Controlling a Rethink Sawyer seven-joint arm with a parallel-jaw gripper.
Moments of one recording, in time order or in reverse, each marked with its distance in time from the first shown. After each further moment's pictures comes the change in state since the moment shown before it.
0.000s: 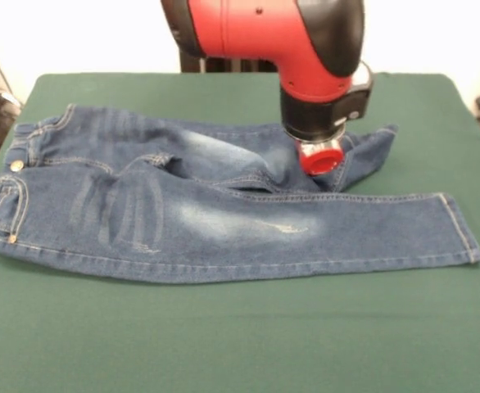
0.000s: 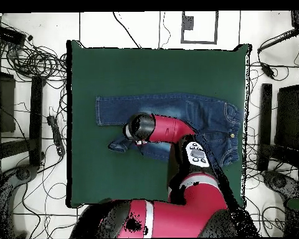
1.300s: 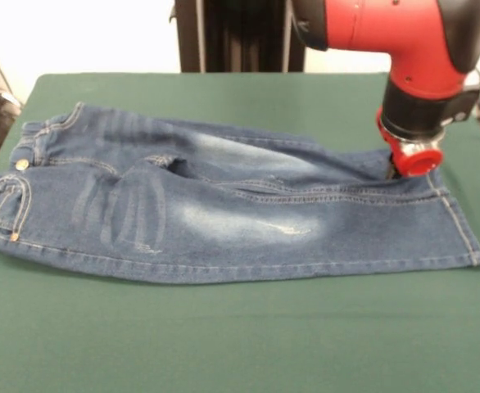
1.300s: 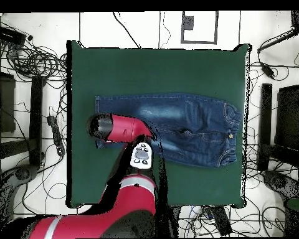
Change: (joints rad) arm 0.320 0.054 -0.169 -0.049 0.304 -0.053 0.026
